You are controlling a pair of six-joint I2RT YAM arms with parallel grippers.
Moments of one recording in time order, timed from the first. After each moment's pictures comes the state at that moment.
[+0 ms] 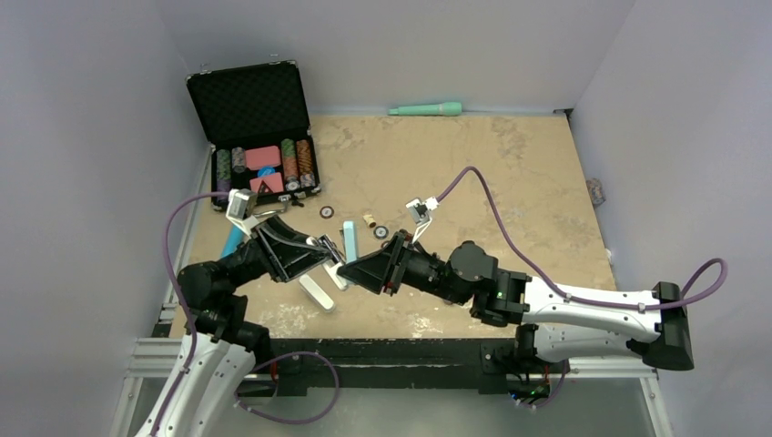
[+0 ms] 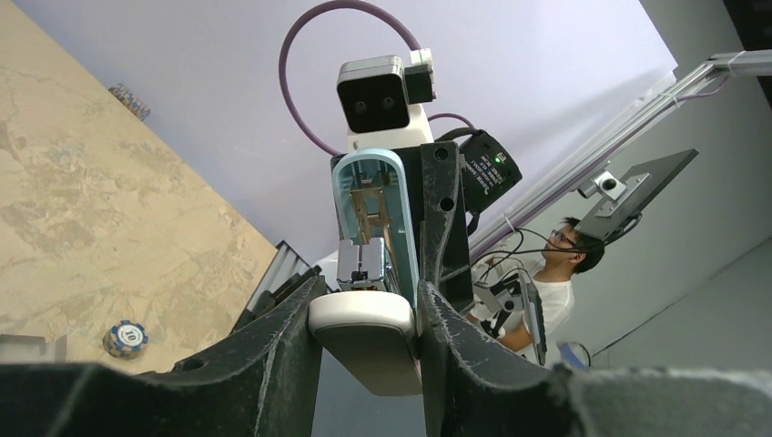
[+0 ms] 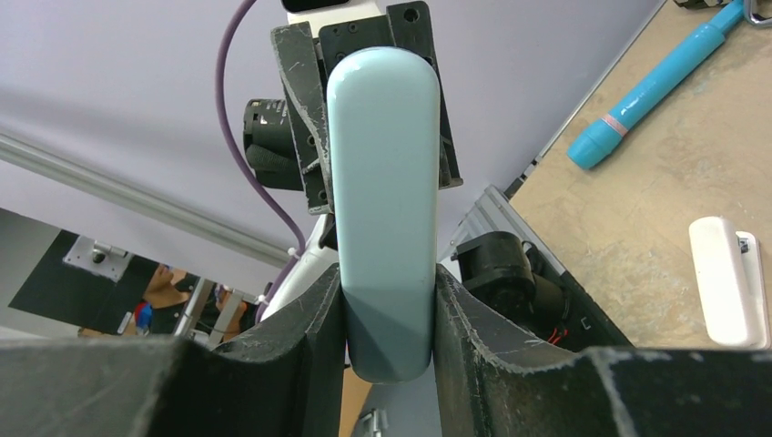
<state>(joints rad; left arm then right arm) -0.26 0.41 0.44 0.50 0.87 -1.34 1.32 1.04 0.83 0.31 0.13 0.98</state>
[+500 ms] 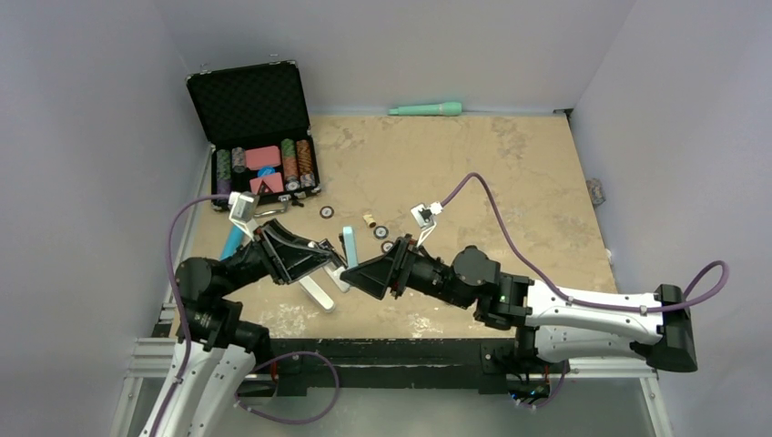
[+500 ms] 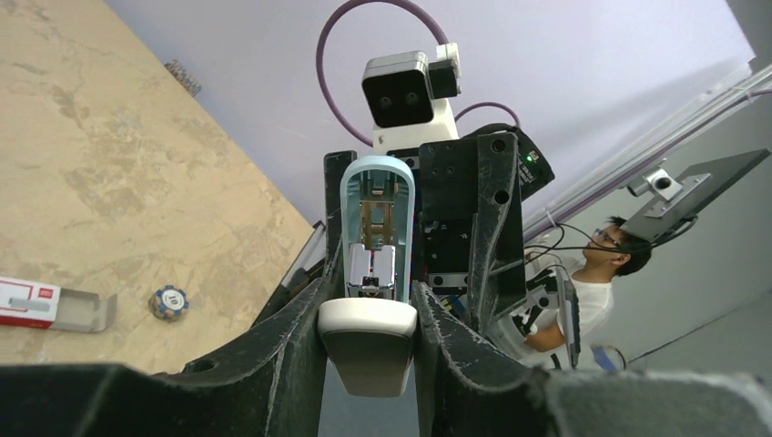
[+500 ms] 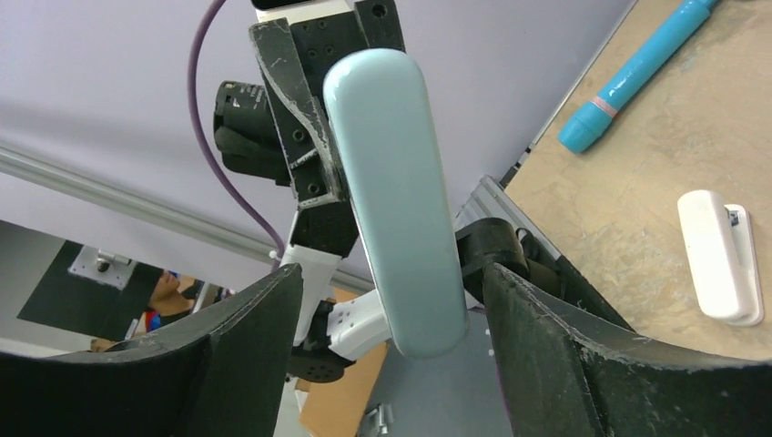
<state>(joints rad) -0.26 0.36 0.50 0.25 0.86 -1.22 1.32 1.02 0.79 0.32 0.15 1.02</state>
